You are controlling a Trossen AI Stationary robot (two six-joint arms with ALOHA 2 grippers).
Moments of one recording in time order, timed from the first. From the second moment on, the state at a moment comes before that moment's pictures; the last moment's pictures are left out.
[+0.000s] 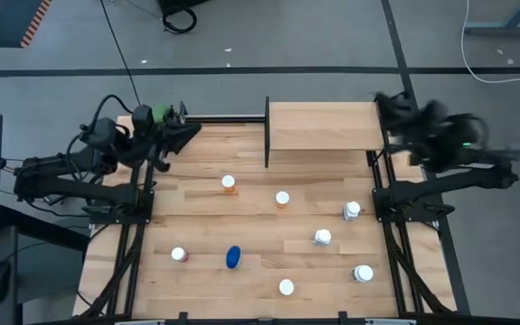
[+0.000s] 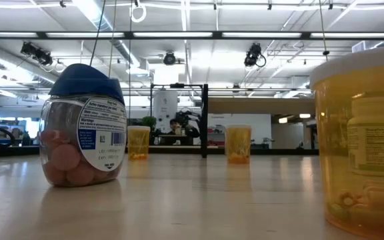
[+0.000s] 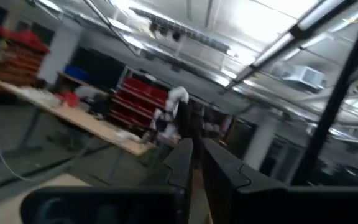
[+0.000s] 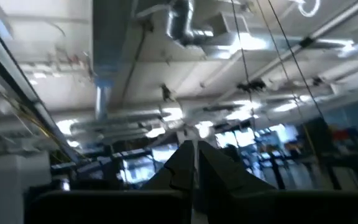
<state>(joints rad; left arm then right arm) 0.12 0.83 0.97 0.22 -0.11 -0.43 0.00 0.68 0.83 0.52 0.42 -0.05</state>
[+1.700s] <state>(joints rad) 0.27 1.75 1.34 -1.01 0.02 -0.03 0.10 1.04 0.83 -0.36 0.21 0.80</state>
